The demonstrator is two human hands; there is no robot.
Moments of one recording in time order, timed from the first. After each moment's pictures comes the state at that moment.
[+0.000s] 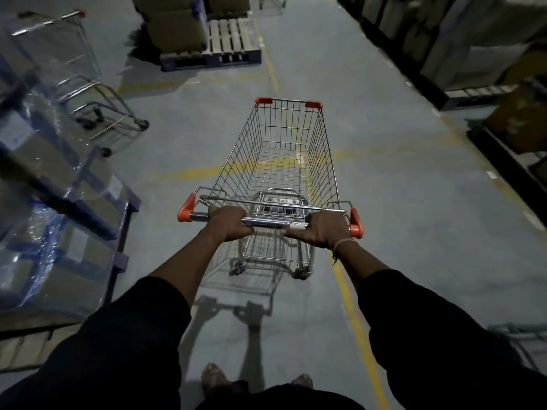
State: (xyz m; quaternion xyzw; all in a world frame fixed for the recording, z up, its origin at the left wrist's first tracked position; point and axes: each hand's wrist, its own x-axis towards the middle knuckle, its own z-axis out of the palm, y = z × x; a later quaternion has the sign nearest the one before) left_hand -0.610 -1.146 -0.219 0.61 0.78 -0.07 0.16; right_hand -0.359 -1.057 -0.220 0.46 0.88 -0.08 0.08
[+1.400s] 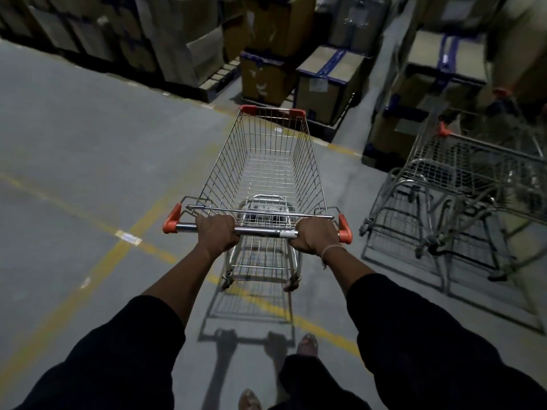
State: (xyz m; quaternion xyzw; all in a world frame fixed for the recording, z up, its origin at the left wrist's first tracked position) left_hand -0.307 -0.753 -0.244 0.87 0.48 -0.11 -0.01; right_hand -0.088 -0.890 -0.234 0.80 0.59 -0.08 0.06
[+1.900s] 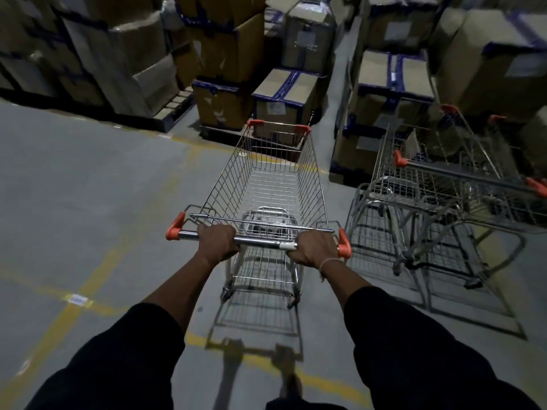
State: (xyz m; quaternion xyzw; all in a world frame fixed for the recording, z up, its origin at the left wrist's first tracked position) left_hand -0.101 -0.662 -0.230 0.91 0.39 -0.11 -0.01; right_hand 0.092 -0.830 -0.237 0.85 0.51 -0.09 0.06
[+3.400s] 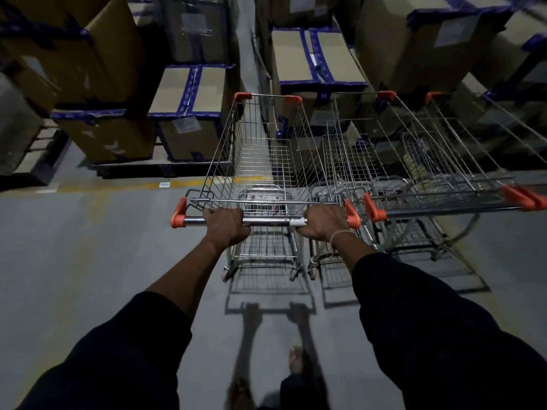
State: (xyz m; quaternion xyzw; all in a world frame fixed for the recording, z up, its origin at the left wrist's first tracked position) left_hand 0.331 -0.443 -0.238 0.97 0.23 -0.12 0.05; right_hand 0.466 -0.663 -0.228 0.93 0.35 -0.13 0.08
